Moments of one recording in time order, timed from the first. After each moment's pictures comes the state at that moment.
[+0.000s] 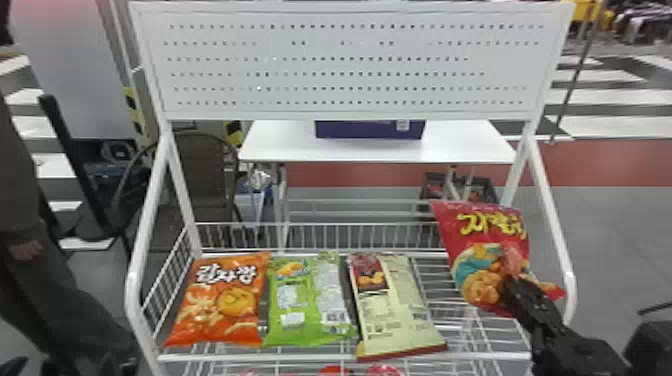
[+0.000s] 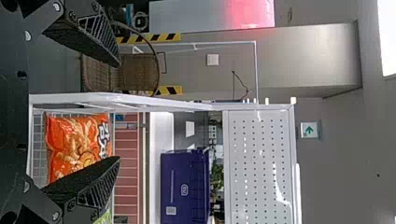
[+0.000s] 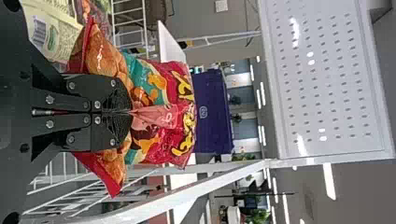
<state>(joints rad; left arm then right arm) 1.02 0.19 0.16 -2.50 0.19 -0.06 0.14 0.40 -0.37 0.04 -2.03 -0.44 0.06 -0.08</state>
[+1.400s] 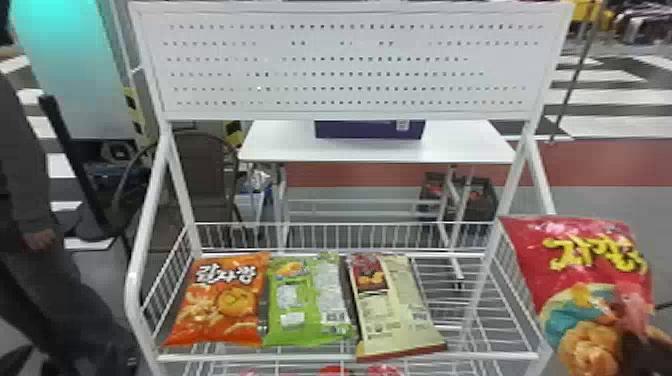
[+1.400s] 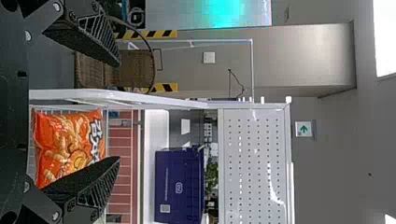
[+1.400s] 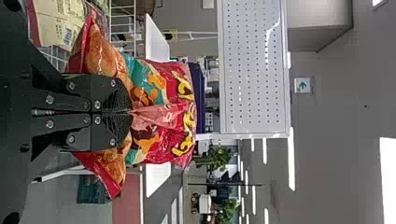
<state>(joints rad) 0.98 0.21 0.16 -2.48 0.22 -0.06 0.14 1.00 -0.41 -0.20 -2.39 -0.41 -0.20 -0.08</state>
